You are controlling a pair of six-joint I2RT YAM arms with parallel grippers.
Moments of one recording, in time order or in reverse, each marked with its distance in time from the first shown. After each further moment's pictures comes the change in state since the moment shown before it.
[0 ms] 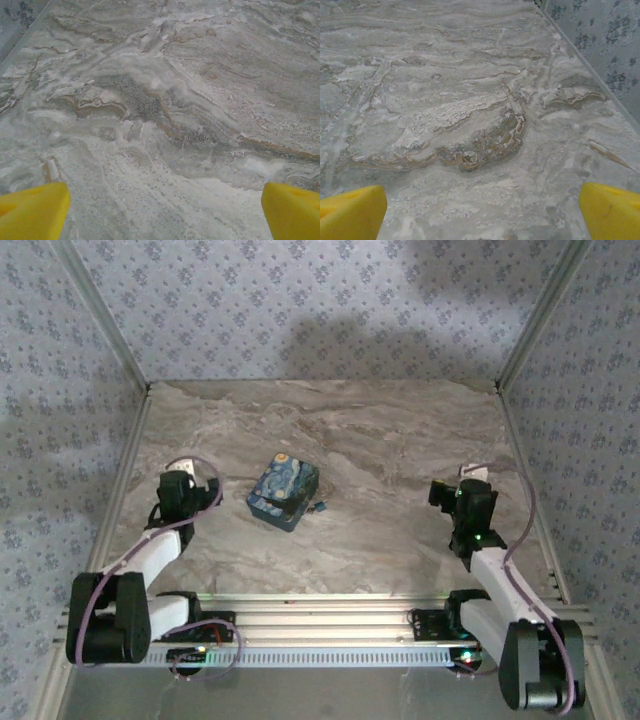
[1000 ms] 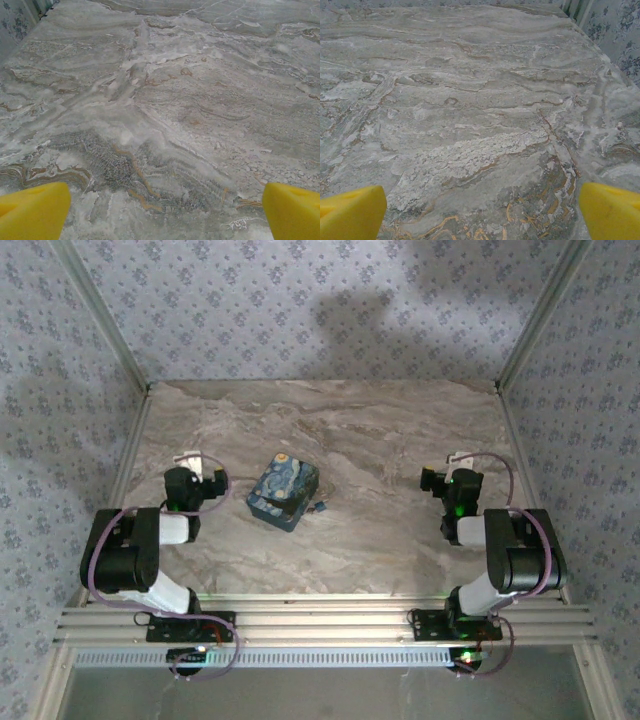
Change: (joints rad) left arm 0.035 0.367 0.002 0.518 0.112 0.082; right arm -0.033 0.594 0.049 0.629 -0.073 -0.063
